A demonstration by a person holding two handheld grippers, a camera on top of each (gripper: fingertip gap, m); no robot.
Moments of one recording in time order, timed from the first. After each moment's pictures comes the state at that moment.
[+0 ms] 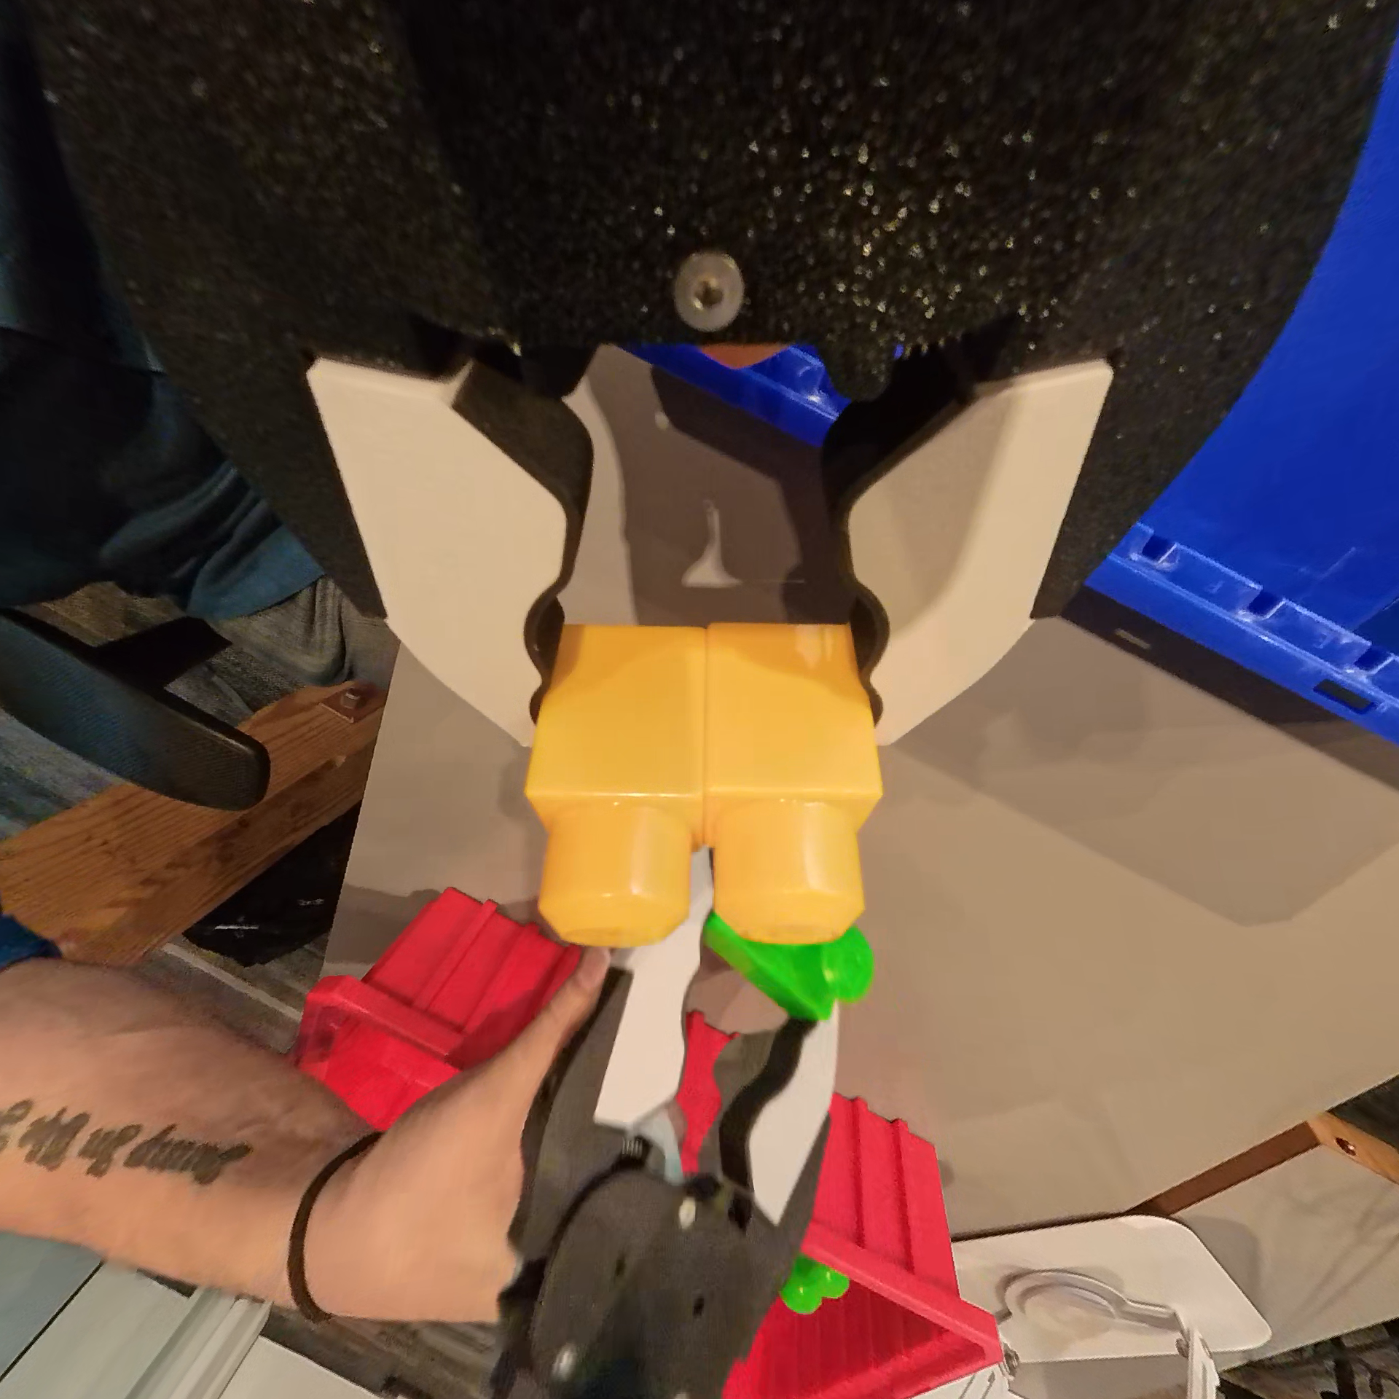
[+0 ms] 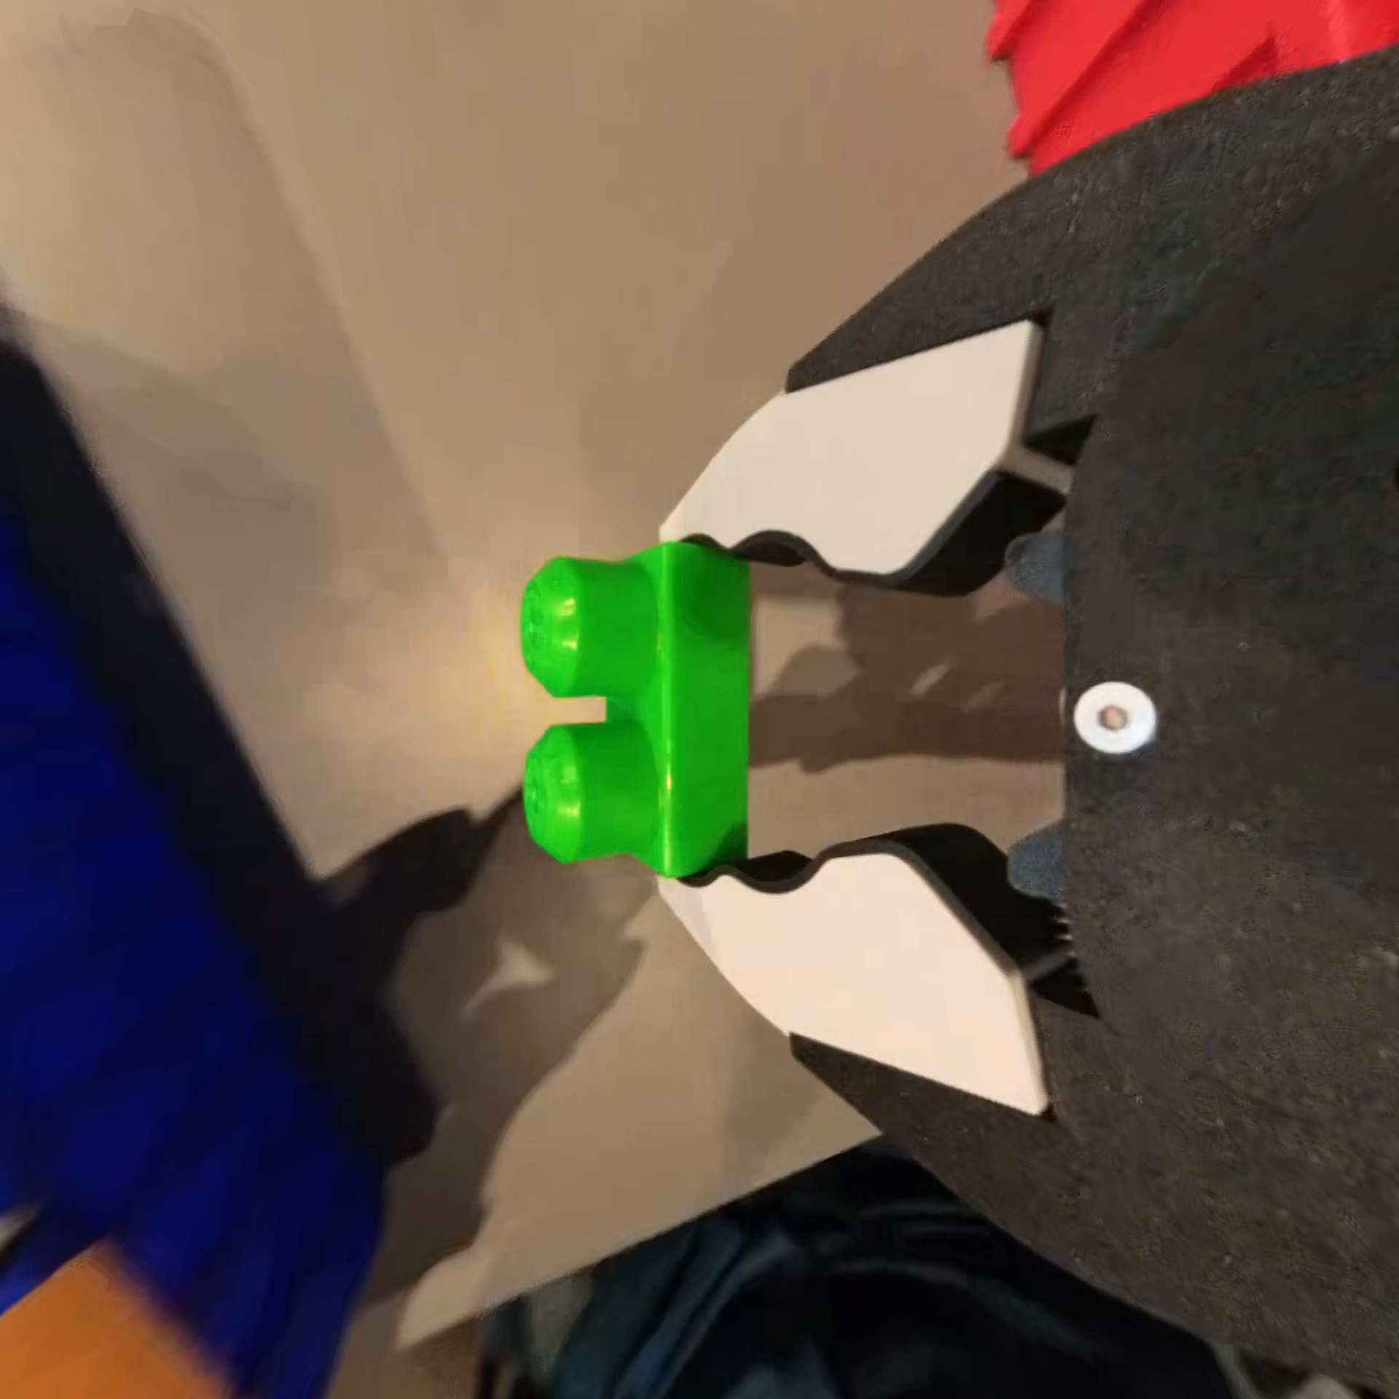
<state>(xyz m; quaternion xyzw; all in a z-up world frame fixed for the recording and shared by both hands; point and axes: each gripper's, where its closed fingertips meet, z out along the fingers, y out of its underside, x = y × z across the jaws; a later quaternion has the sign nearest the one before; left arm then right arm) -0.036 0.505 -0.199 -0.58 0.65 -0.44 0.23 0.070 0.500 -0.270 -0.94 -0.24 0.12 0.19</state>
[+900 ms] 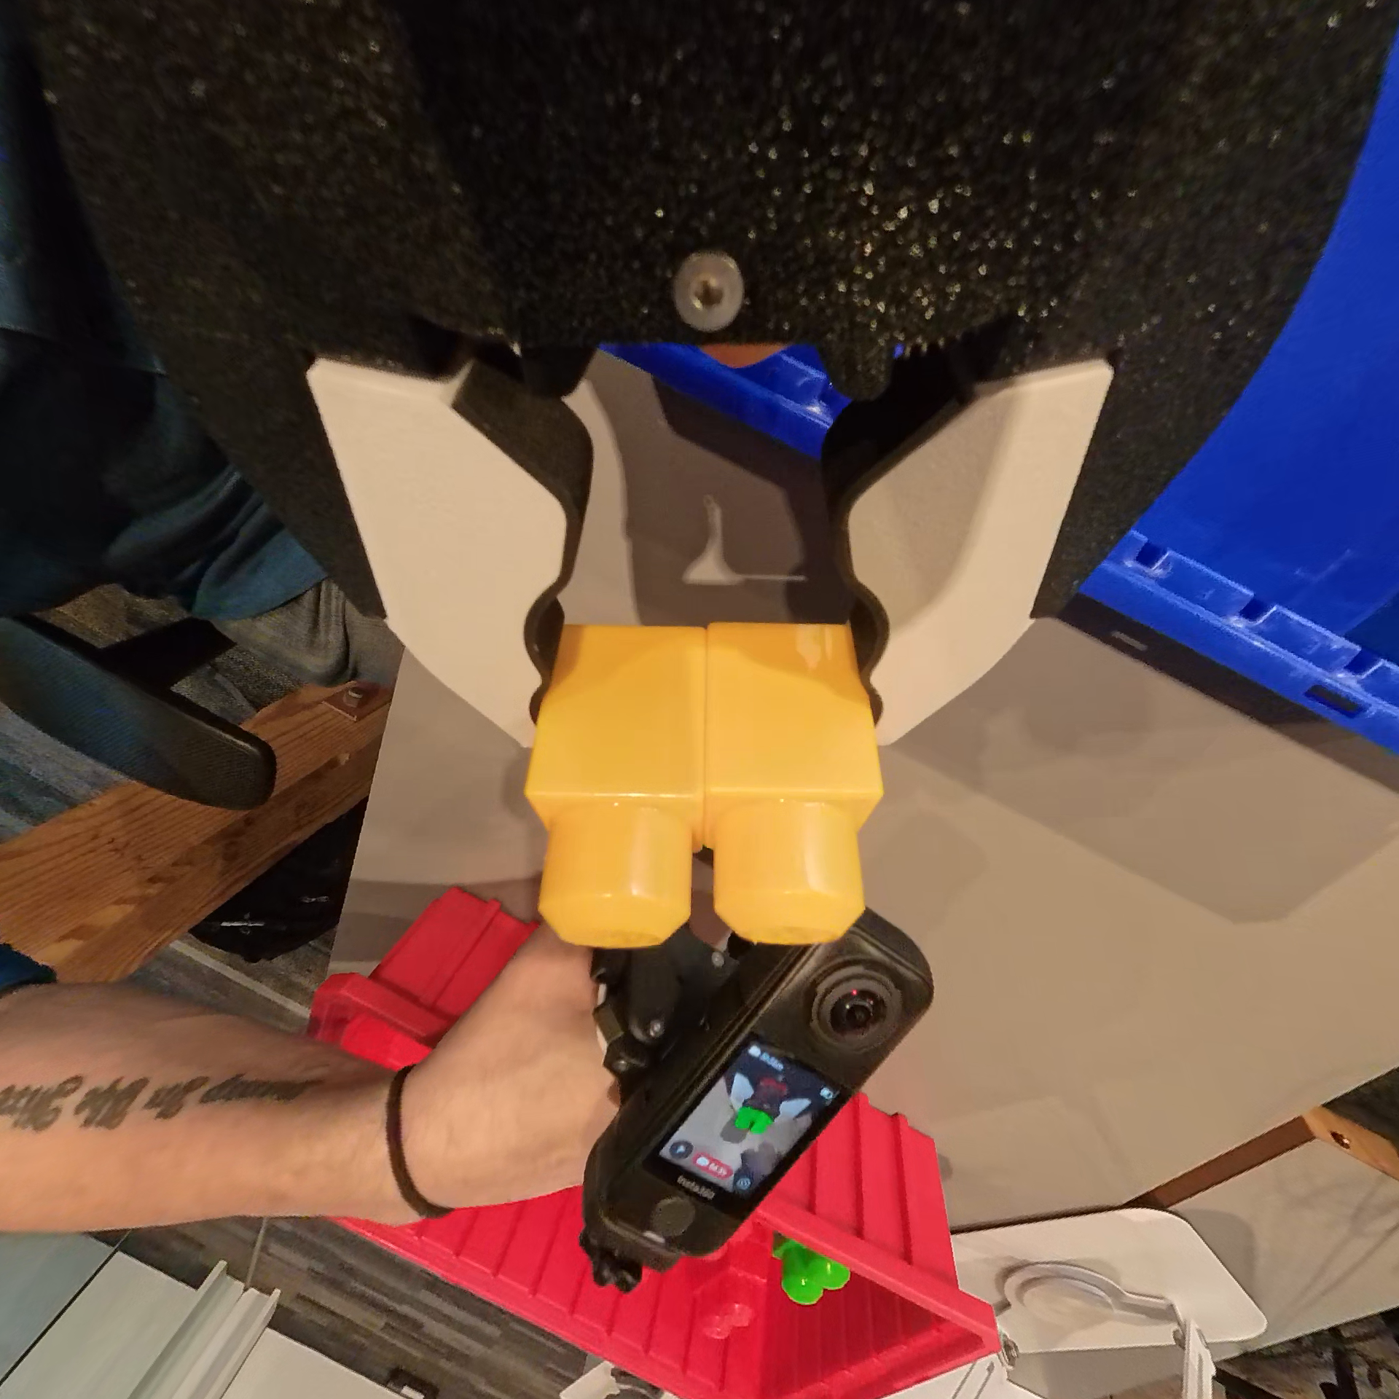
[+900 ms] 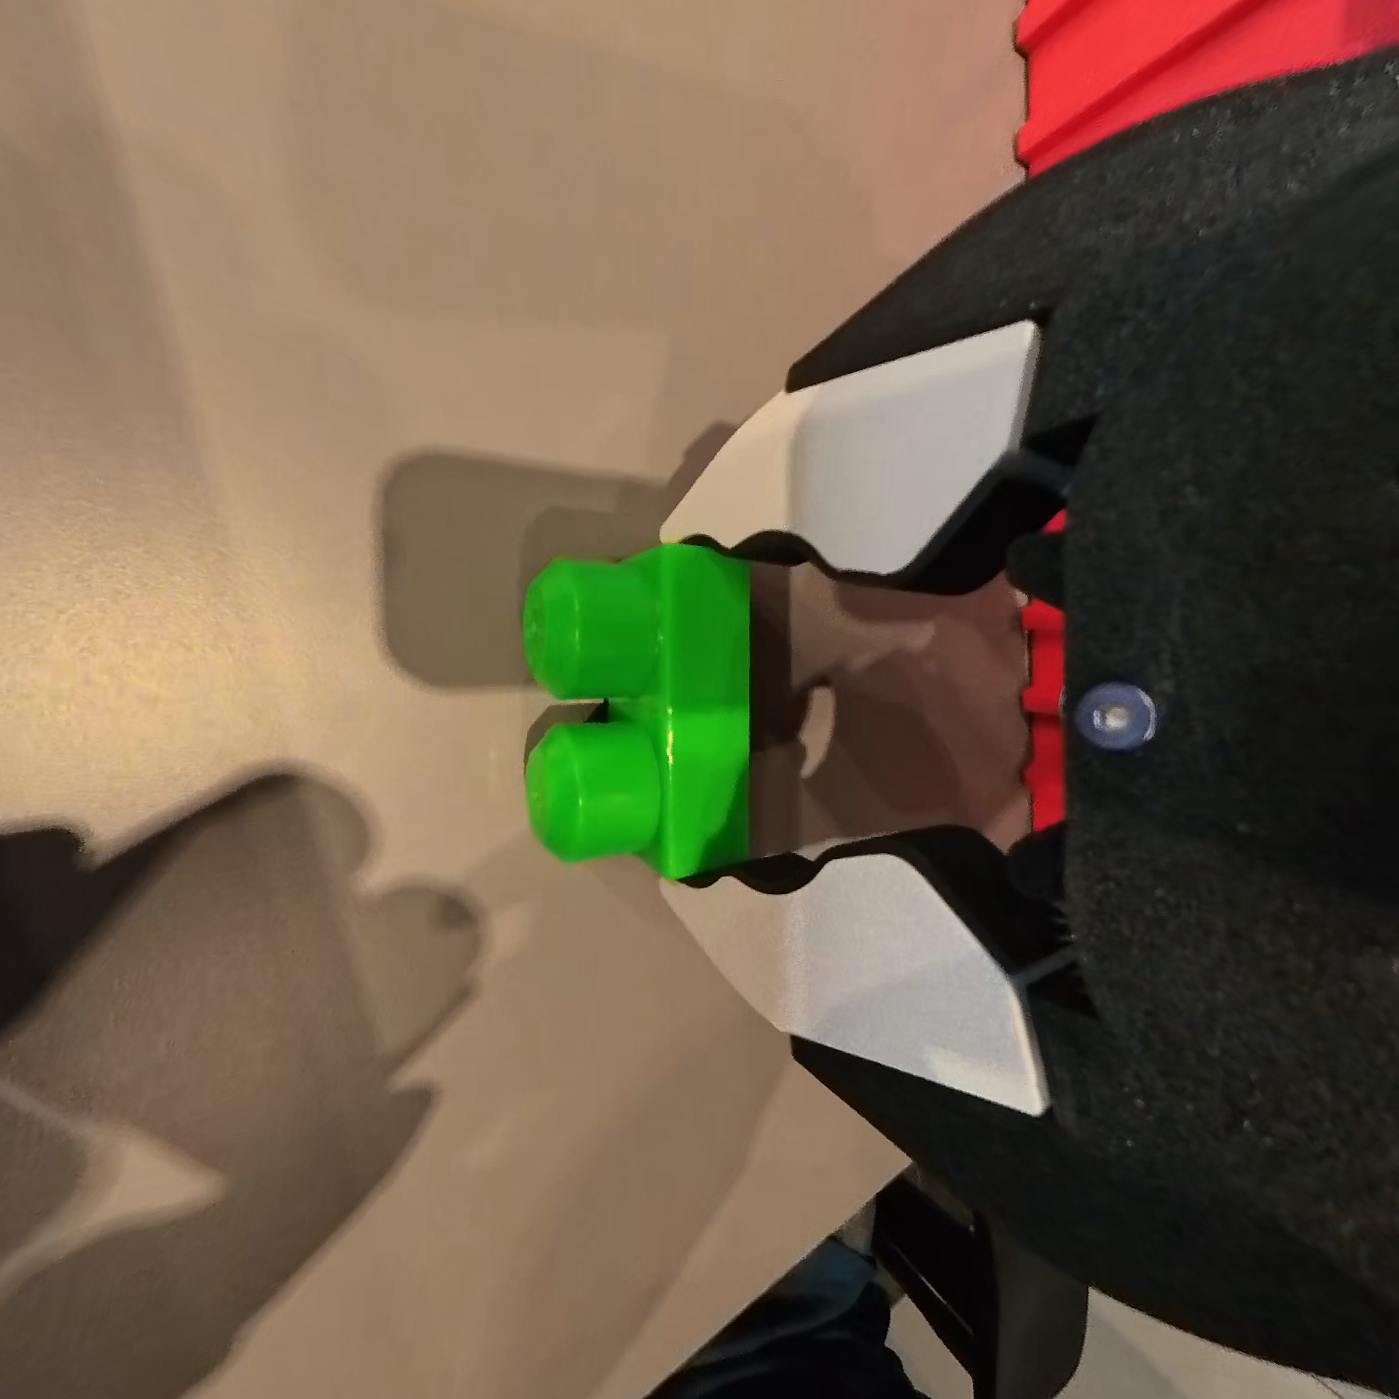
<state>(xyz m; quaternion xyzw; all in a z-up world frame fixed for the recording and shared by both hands) -0.039 0.506 -0.197 -0.58 0.65 -0.44 0.23 0.074 0.463 -0.341 -0.94 -0.34 0.05 0.00</state>
